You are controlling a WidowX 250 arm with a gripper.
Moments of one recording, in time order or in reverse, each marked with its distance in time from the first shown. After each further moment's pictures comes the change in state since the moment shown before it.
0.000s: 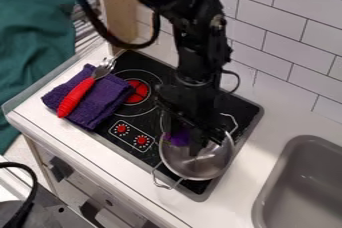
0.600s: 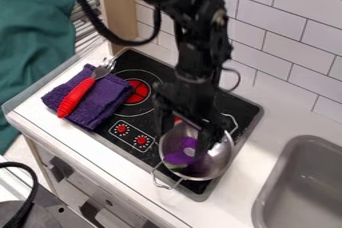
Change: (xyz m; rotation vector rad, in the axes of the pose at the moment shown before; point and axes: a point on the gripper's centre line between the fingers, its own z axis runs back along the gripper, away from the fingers) arm -0.002 0.003 0.016 0.012 -0.002 0.015
